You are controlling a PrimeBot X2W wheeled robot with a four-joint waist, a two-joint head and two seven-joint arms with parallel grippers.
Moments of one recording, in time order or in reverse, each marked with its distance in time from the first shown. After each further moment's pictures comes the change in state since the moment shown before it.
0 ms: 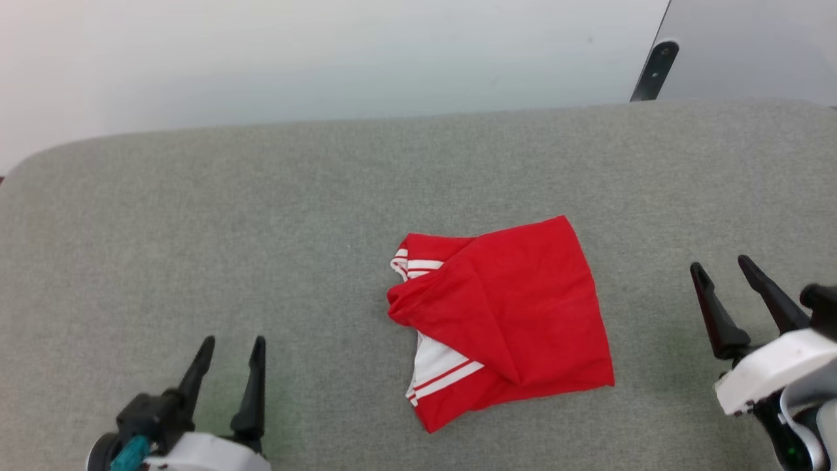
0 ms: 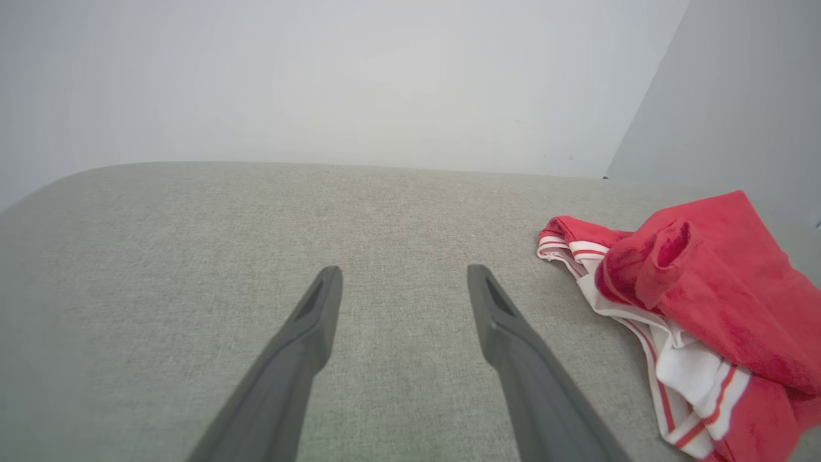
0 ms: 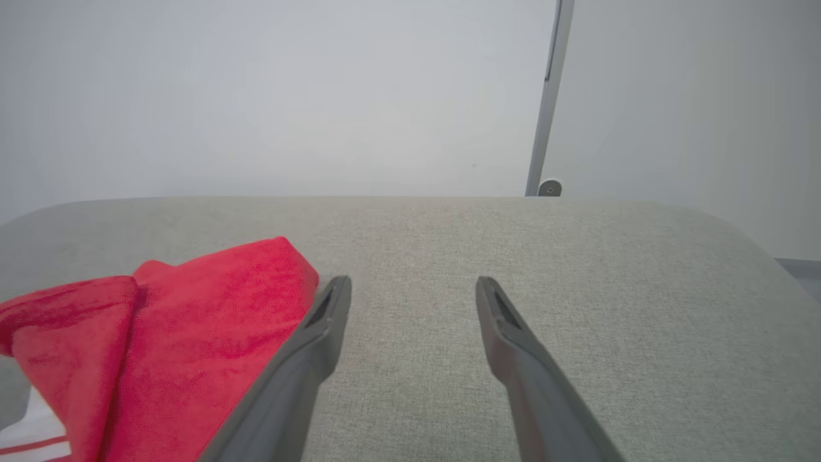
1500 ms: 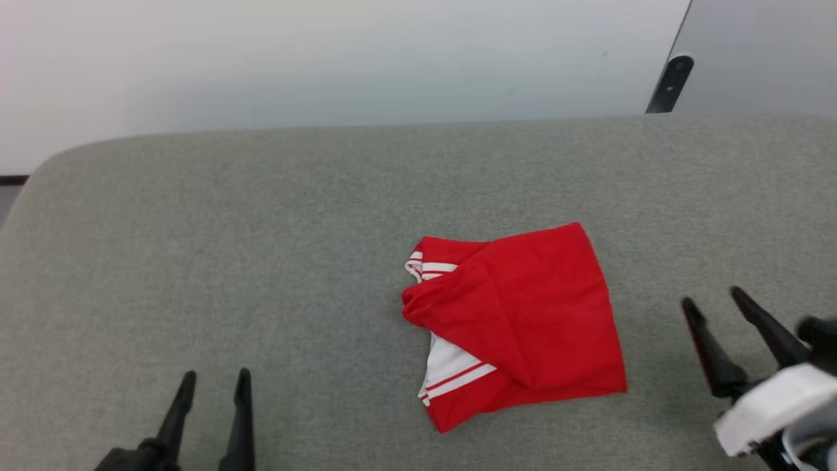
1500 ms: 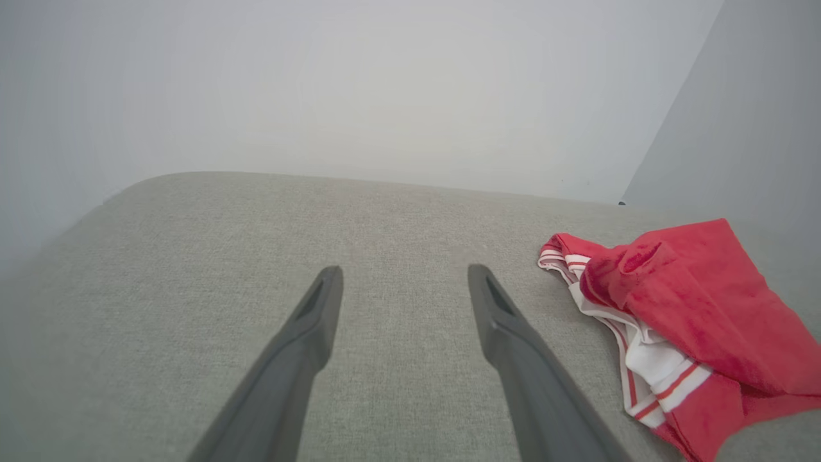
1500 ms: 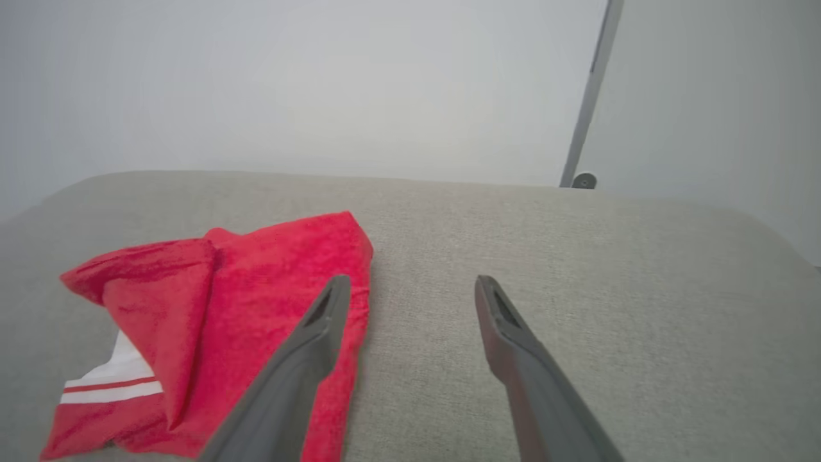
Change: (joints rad) left arm 0.234 -0.012 0.027 -0.310 -0.010 0.081 0.051; right arm 0.193 0.016 -0.076 -0.248 -0.036 0.000 0.096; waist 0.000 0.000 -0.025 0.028
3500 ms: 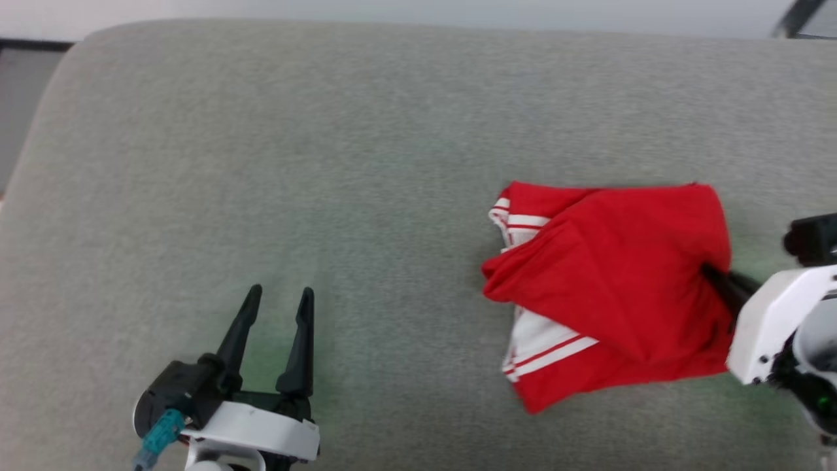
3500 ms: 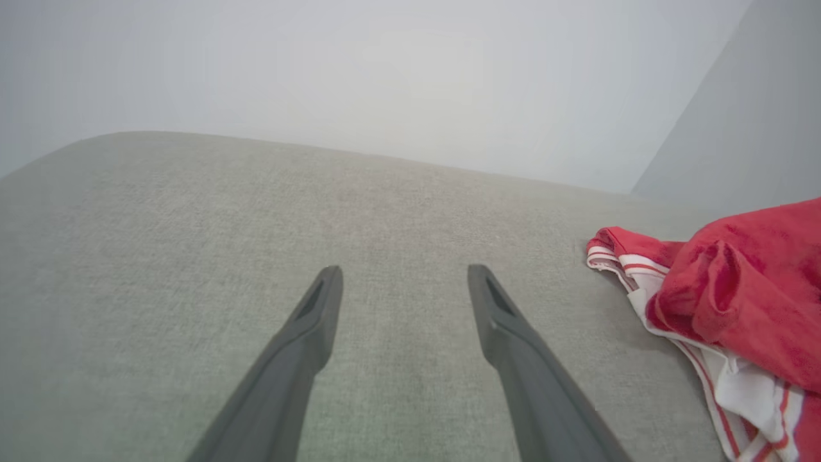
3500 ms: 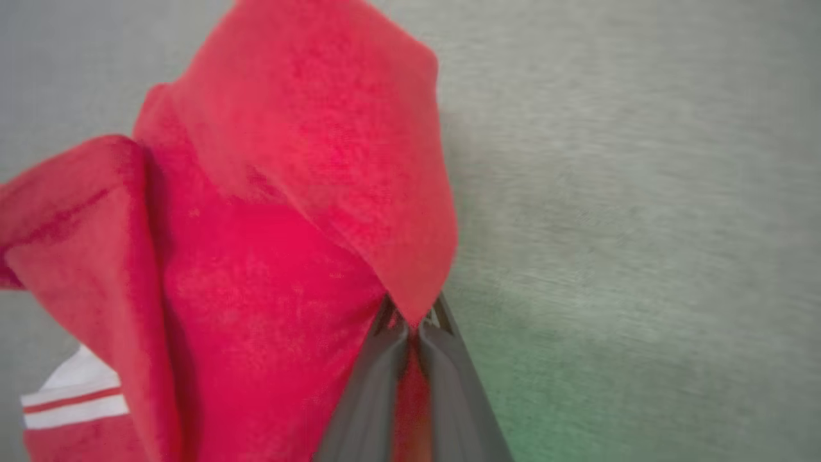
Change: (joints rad) left arm -0.270 -0.073 -0.082 0.172 0.015 -0.082 -0.051; right arm -0.215 0.071 -0.089 -0.023 -0.013 0.000 0.641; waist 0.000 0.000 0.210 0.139
